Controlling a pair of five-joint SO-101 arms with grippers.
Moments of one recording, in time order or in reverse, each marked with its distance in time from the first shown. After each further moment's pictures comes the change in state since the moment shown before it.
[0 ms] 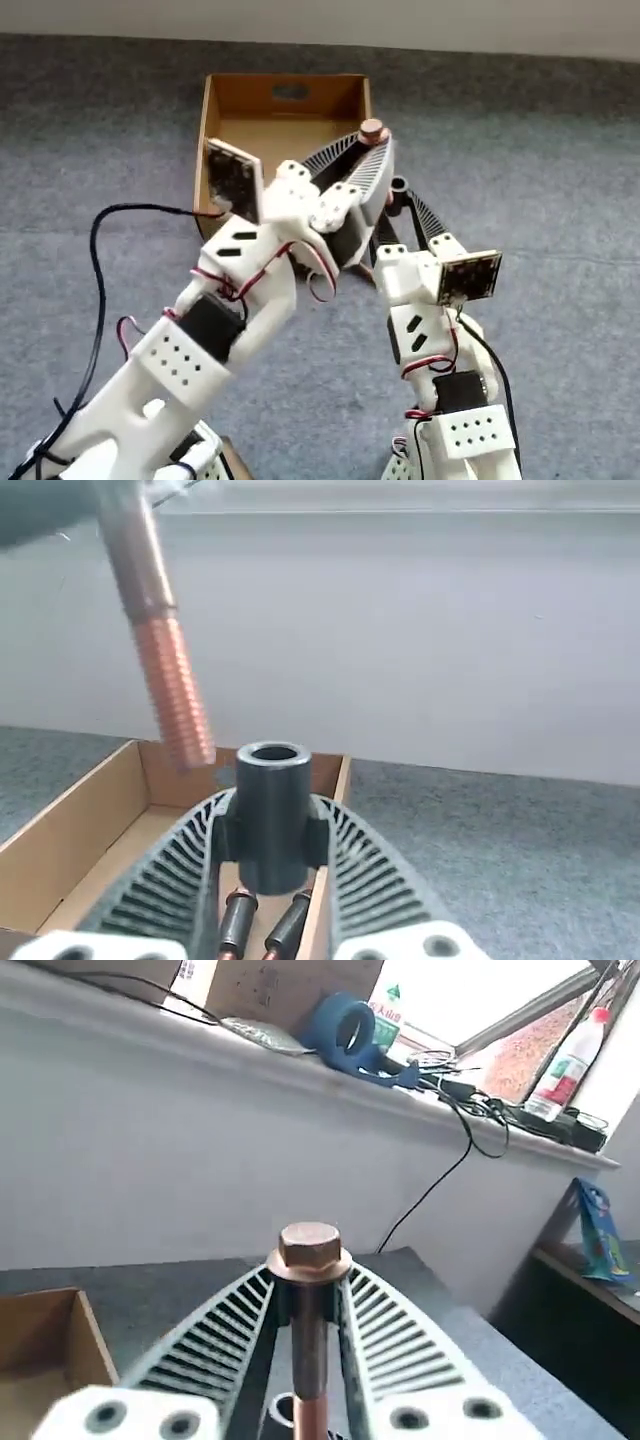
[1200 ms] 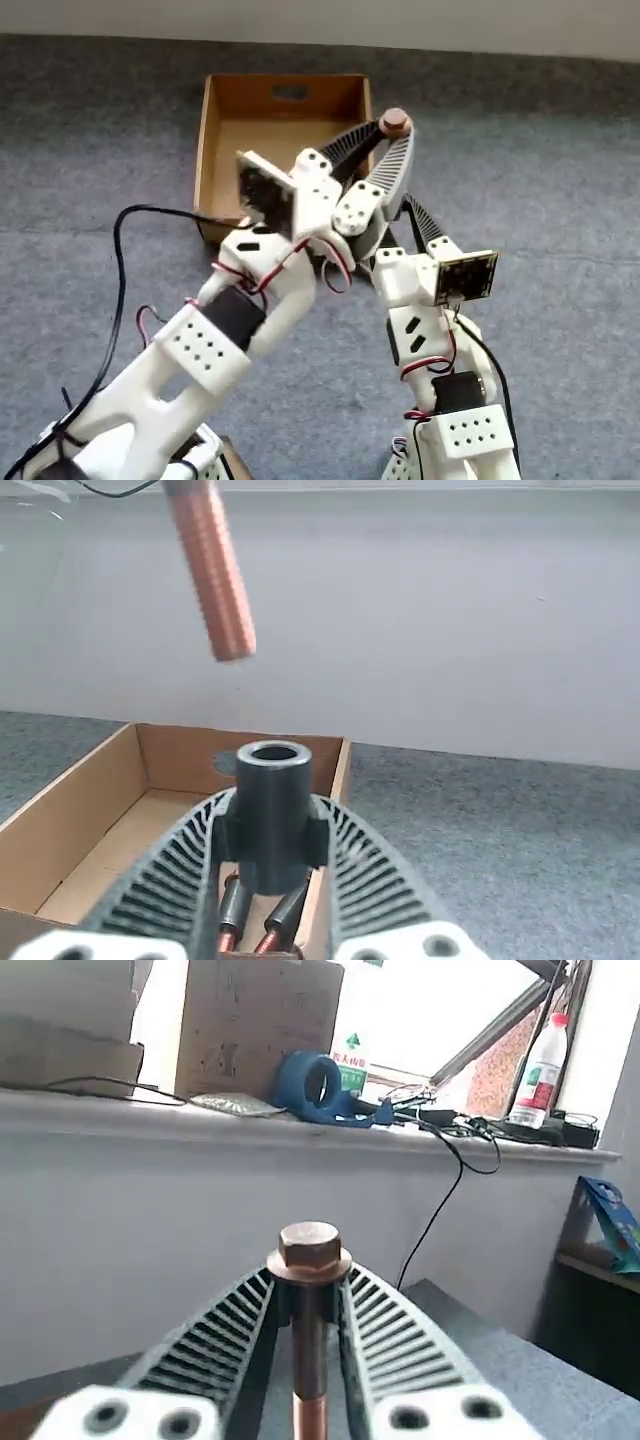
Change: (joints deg) left arm 1.8 6.2 -0.4 -11.2 -11.5; right arm 0.0 0.0 1.6 0.0 0.0
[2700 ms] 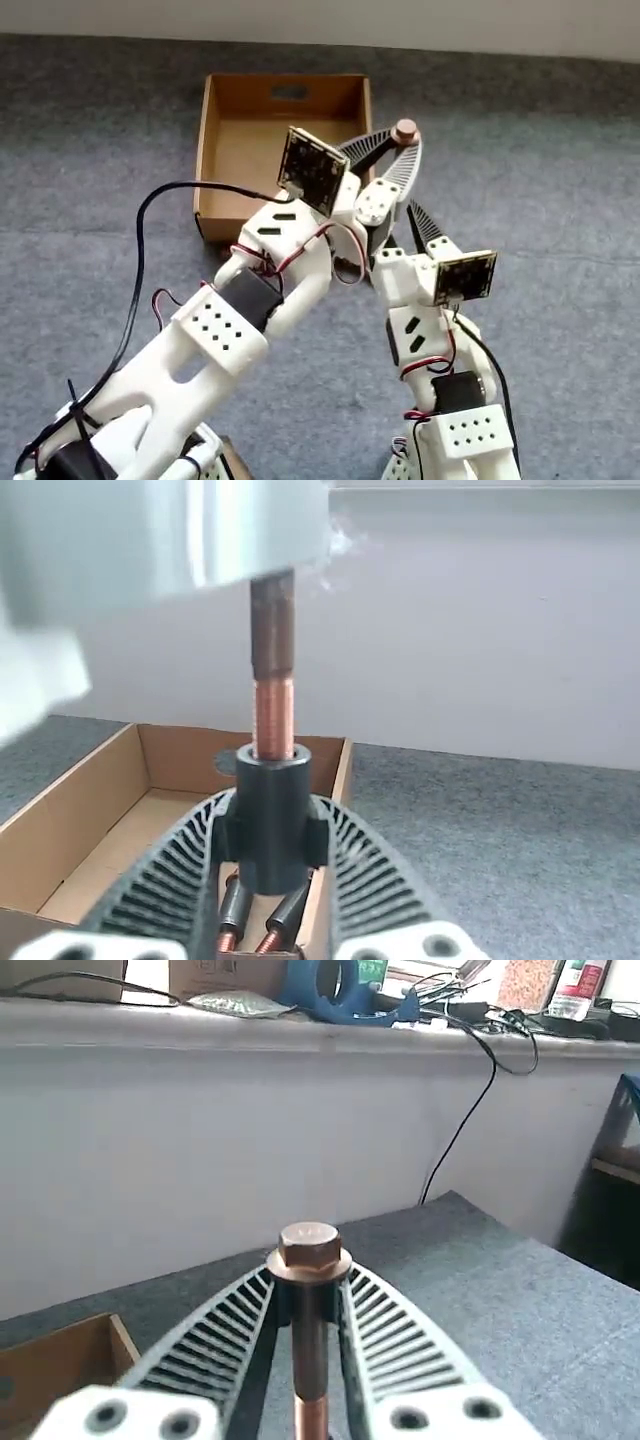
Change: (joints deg) left arm -0.4 6.5 -5.3 9.6 -2.6; right arm -0.1 0.0 0.0 0.0 0.0
